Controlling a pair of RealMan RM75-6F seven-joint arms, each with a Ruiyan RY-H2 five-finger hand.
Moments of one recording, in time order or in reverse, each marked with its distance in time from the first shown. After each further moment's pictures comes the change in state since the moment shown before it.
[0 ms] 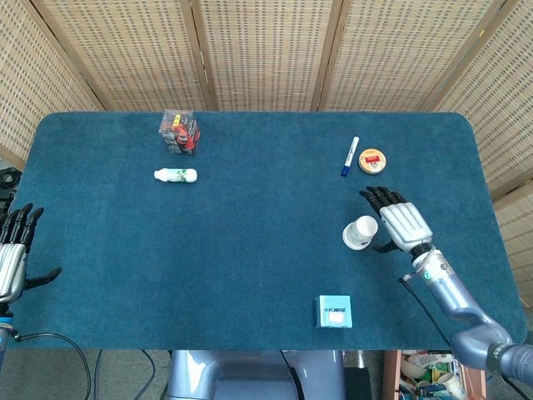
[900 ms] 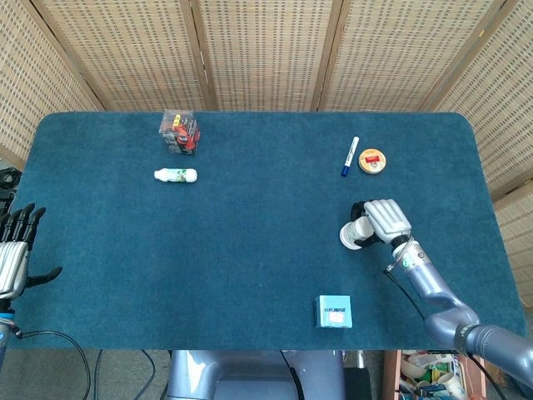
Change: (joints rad) left arm -0.017 -0.003 -0.003 0.020 -0.026 -0.045 -0.001; right arm 0.082 -0.151 -0.014 0.183 0.042 -0.045 0.086
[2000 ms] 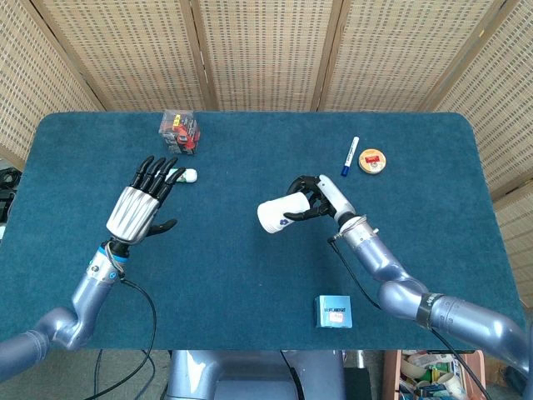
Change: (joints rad) left arm -0.430 -0.406 -0.107 0.377 0.284 -0.046 -0.045; right arm 0.206 -0.038 0.227 -0.168 0.455 -0.198 0.433
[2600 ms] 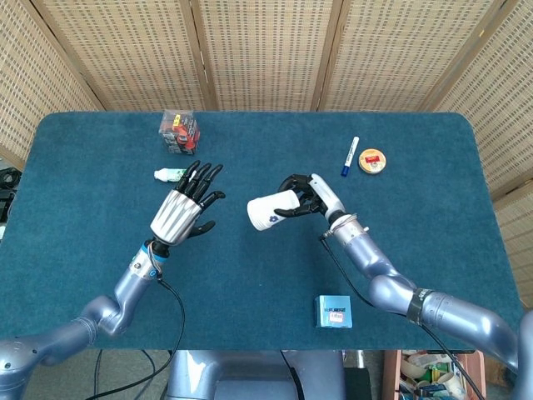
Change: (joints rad) left arm -0.142 -0.260 0.014 0.309 0.046 0.062 -0.088; right arm 0.018 -0.036 0.044 0.016 0.078 -0.038 0.015
